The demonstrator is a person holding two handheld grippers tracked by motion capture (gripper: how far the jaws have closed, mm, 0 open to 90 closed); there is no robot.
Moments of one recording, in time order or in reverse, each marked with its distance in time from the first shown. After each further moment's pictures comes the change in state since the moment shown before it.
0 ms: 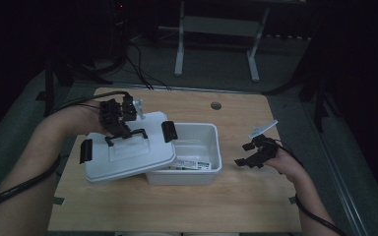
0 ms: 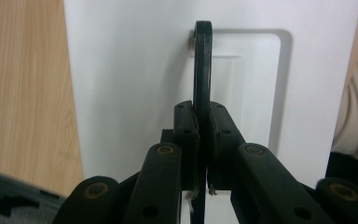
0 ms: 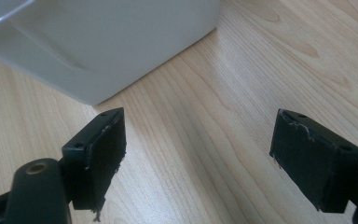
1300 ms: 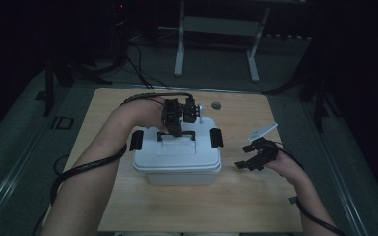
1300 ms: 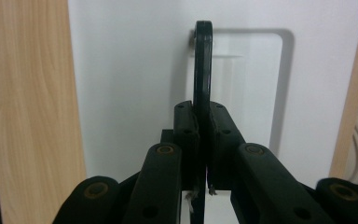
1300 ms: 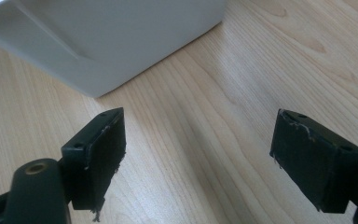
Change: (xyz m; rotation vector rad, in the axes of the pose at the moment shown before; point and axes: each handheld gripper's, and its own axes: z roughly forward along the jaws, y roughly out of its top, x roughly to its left) left arm -0.011 0.130 0.033 0.017 -0.017 0.209; right arm 0.005 -0.005 0.001 0.002 -0.004 -0.018
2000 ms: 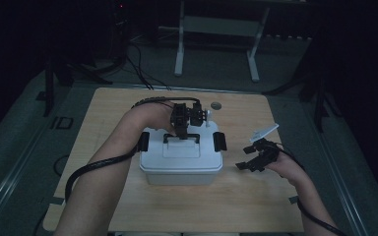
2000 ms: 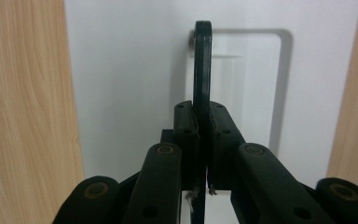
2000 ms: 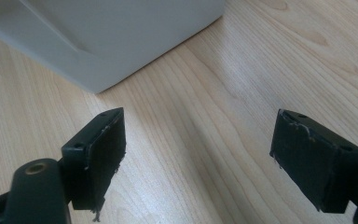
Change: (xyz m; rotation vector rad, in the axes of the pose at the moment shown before) left arm 0.007 0.013 0.026 0.031 -0.013 0.012; right arm -0.001 -0.005 0.000 -0.002 0.008 0.008
